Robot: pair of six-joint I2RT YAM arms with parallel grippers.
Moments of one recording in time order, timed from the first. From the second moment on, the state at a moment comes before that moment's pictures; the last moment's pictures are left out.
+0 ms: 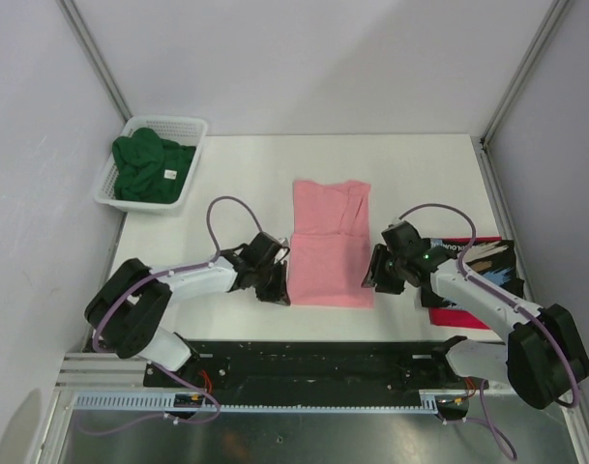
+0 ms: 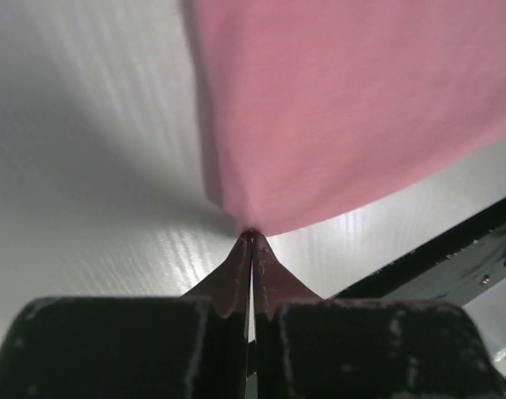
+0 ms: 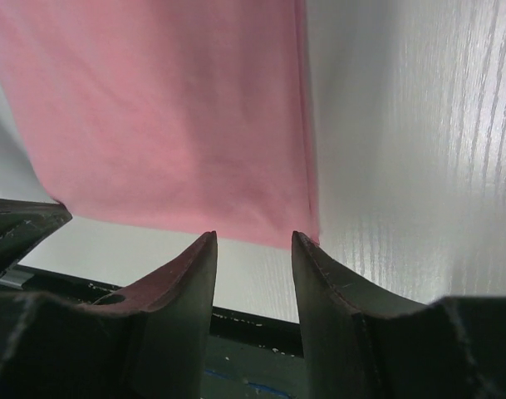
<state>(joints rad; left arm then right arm) -0.72 1.49 0.73 -0.31 0.25 -0.65 0.51 1.20 0.71 -0.55 -0.08 0.76</state>
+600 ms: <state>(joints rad) -0.72 1.35 0.66 -0.25 0.24 -0.71 0.53 1.18 0.60 -0.54 -0.04 0.80</state>
